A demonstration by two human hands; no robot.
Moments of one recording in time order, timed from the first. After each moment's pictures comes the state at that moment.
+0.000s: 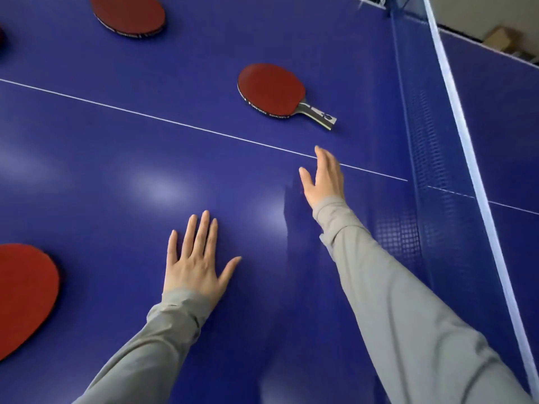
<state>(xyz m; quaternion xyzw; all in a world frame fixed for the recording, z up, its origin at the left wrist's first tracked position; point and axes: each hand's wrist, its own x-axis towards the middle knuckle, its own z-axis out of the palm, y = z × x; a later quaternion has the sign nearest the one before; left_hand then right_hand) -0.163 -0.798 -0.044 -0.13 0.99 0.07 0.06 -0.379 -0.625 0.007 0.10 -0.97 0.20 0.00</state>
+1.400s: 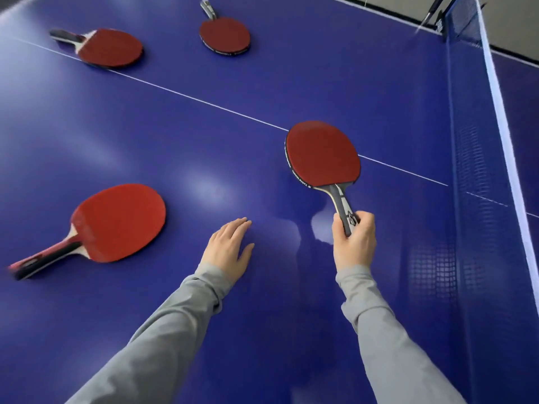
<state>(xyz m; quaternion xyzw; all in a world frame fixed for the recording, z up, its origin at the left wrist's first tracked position) -0.078 -0.822 -0.005 -0.13 0.94 0.30 -0.01 -0.198 -0.618 0.020 0.00 -0.90 0.42 0.10</state>
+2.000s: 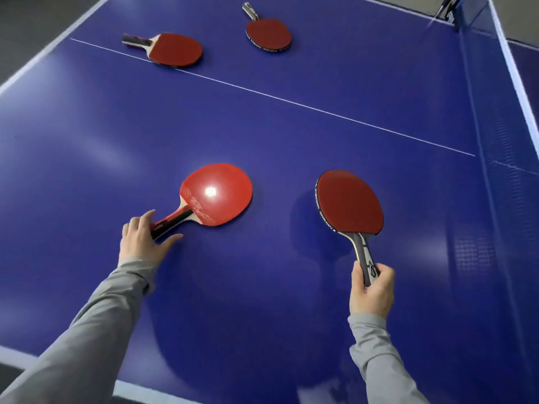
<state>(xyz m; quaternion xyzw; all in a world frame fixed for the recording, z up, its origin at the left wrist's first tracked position) 0.123 -1.074 -0.002 -0.39 0.88 0.27 -0.03 0.037 -0.680 0.018 -0.12 -0.90 0.39 0.11</state>
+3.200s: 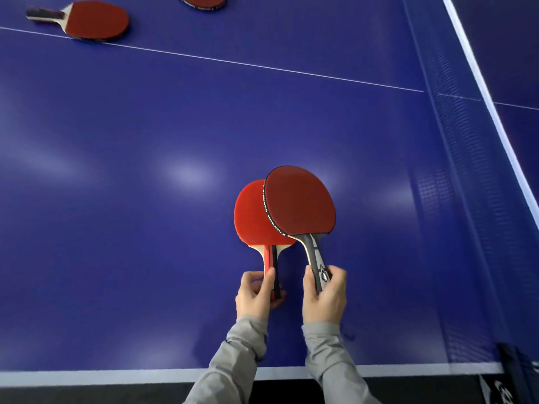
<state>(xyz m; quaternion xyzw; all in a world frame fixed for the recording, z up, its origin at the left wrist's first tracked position) 0.181 -0.822 0.001 -0.44 0.51 0.73 0.09 0.161 -0.720 0.020 -0.17 -0.89 0.41 0.13</state>
